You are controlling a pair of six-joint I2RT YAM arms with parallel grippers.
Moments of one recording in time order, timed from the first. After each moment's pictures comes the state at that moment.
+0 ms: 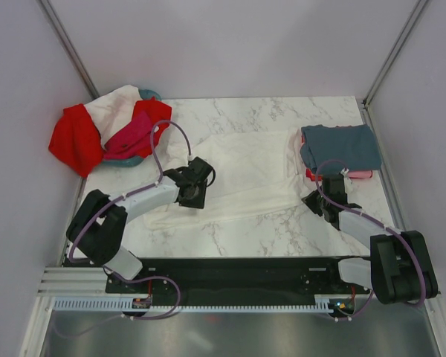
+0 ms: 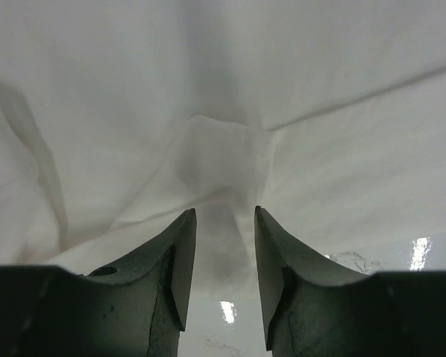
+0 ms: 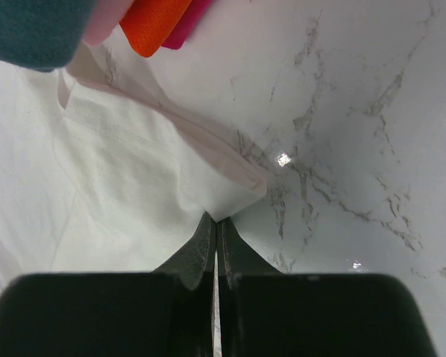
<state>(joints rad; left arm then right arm) -0.65 1.55 0.93 -0.57 -0.22 -0.46 0.11 1.23 0.38 0.02 0.05 0.93</state>
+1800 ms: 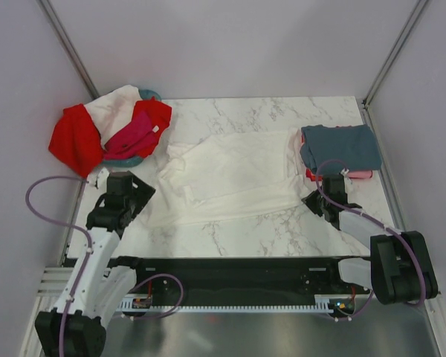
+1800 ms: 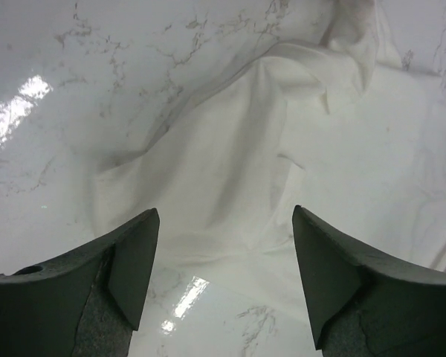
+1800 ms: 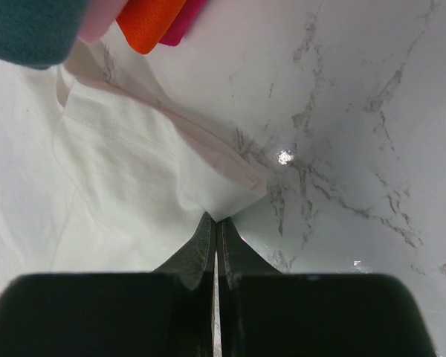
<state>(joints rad) -0.09 0.86 0.69 -0.63 -0.23 -0.89 0.10 1.23 0.38 0.01 0.04 0.94</state>
